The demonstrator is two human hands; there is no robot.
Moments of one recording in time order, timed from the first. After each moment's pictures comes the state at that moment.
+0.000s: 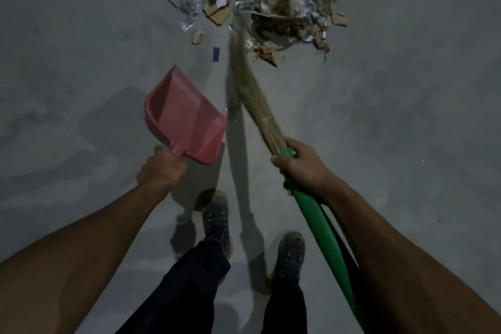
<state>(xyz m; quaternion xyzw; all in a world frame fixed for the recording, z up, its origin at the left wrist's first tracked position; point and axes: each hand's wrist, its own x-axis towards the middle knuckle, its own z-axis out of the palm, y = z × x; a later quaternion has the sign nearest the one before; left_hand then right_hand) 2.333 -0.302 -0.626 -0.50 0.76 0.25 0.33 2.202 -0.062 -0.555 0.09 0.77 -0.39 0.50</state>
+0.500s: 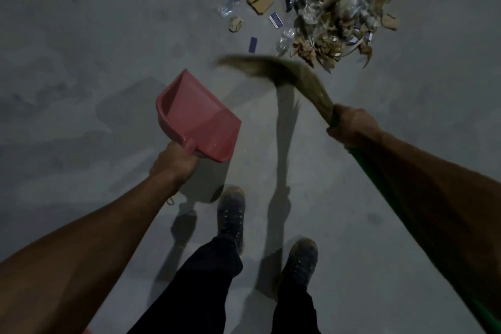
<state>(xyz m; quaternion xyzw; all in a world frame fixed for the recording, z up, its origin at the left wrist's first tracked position) 2.356 -0.343 -0.638 -0.56 0.69 0.36 0.28 2.099 -0.099 -0.626 -0.16 0.89 0.03 0.42</state>
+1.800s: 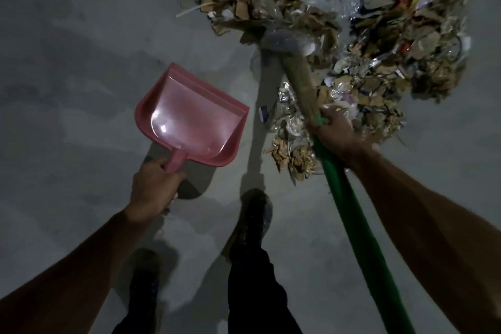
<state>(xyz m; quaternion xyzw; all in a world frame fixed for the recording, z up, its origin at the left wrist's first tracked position) 2.080 -0.357 -0.630 -0.72 0.54 0.44 0.08 1.762 -0.259 -0.664 -0.11 0.81 -0.24 0.52</state>
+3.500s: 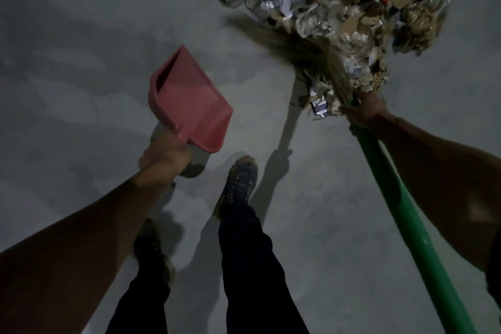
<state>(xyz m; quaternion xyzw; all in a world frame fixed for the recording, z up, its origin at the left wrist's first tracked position) 2.033 -0.312 -0.622 -0.66 0.62 0.33 0.26 1.687 -0.163 -0.659 -0.09 0.88 -0.06 0.46</state>
